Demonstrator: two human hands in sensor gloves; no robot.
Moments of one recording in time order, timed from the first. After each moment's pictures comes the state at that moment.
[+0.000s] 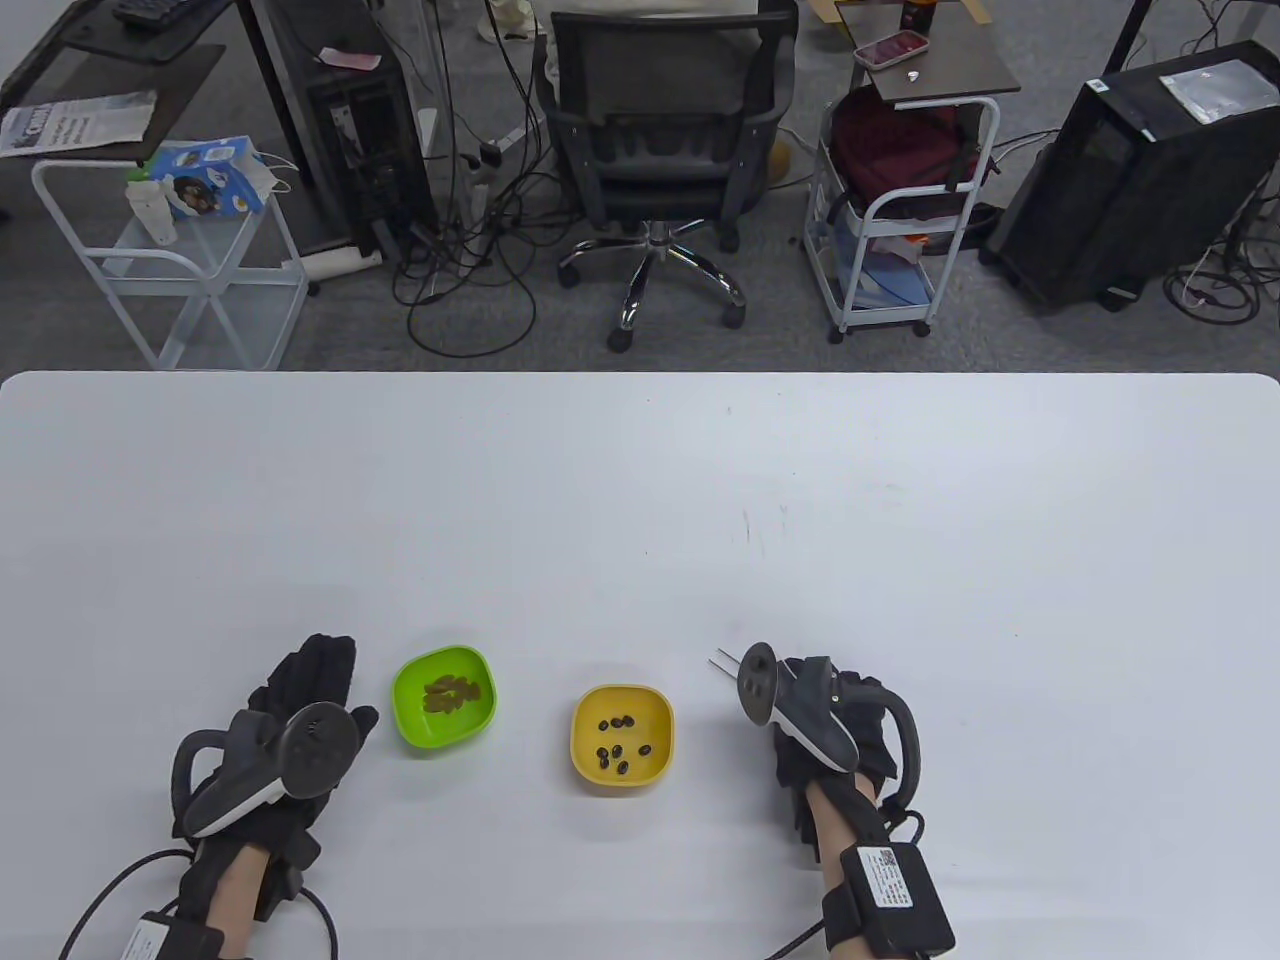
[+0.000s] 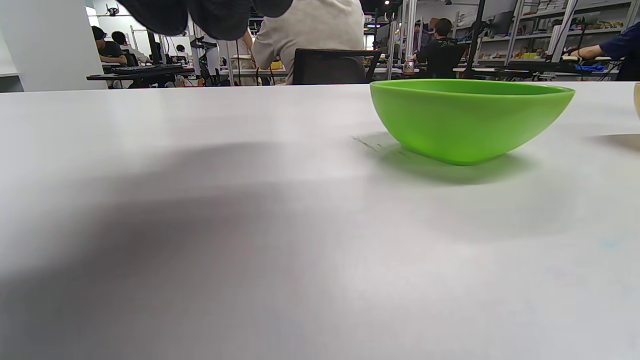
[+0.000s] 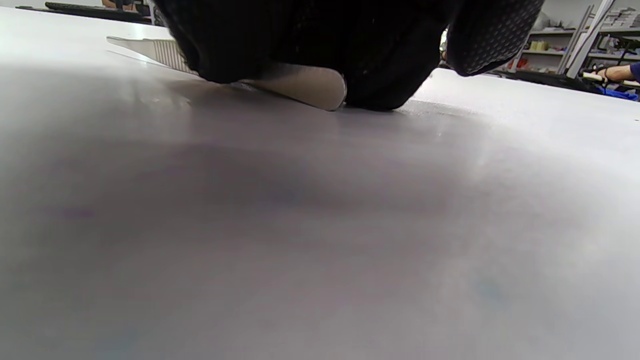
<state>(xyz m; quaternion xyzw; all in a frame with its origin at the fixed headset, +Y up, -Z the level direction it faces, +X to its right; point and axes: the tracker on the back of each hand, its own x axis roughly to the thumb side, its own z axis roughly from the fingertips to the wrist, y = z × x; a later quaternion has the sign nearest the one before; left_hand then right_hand) -0.318 -0.718 -0.274 -0.07 -0.10 -0.01 0.99 0.119 -0.753 -0.318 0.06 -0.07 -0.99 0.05</state>
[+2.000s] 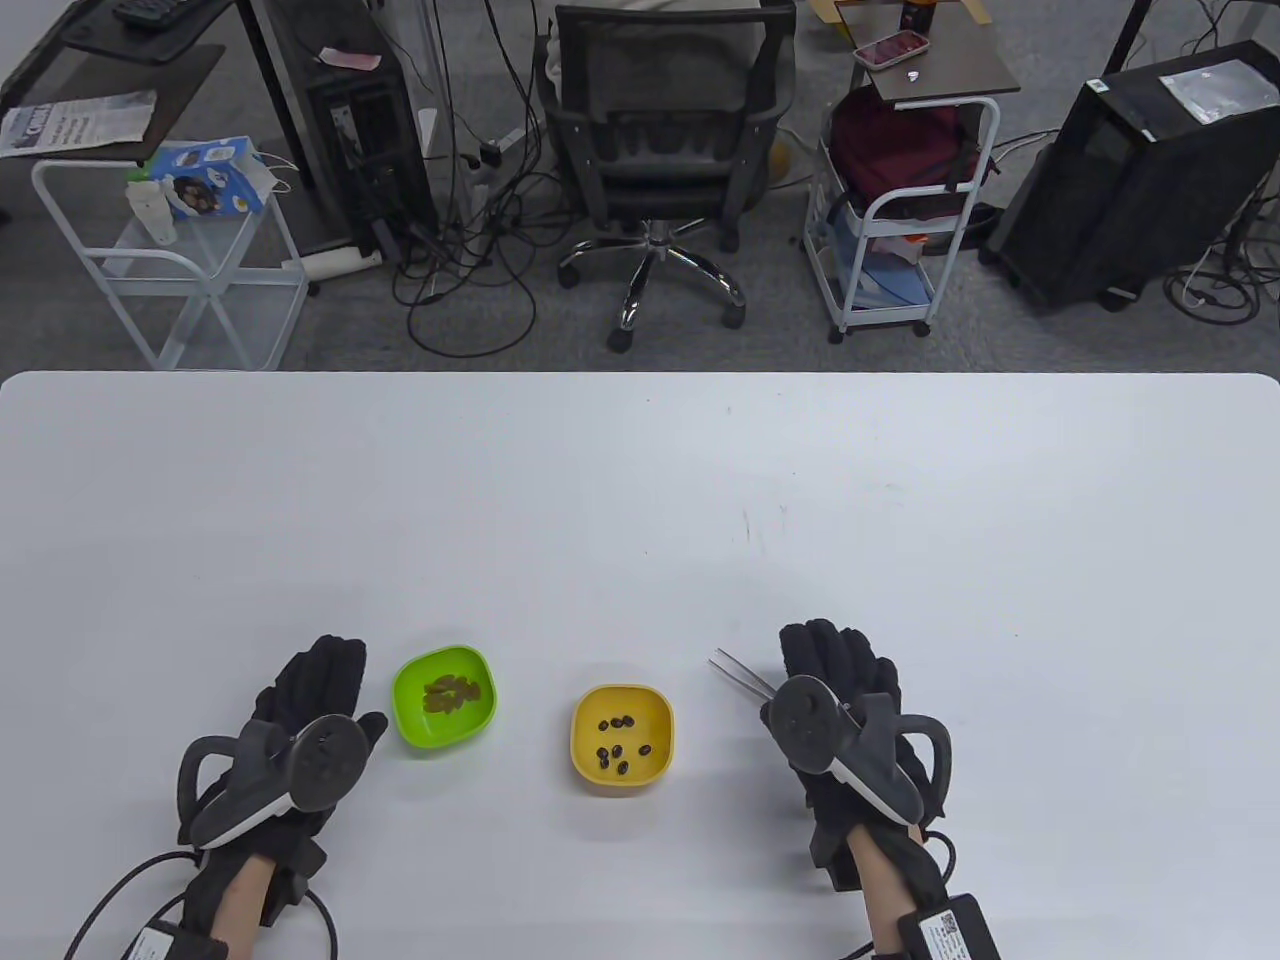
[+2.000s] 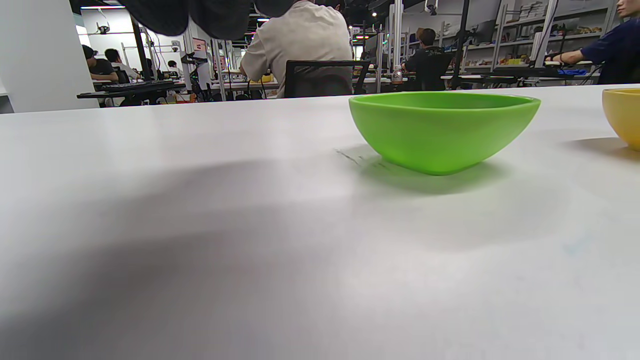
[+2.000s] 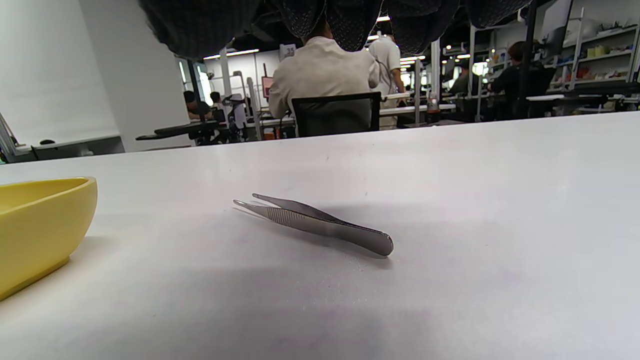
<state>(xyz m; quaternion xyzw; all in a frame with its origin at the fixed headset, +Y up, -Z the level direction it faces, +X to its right) -0.310 -0.716 -0.267 -0.05 -0.11 -0.02 0.99 0.130 -0.698 -0.271 -0.02 0.02 -1.00 -0.07</state>
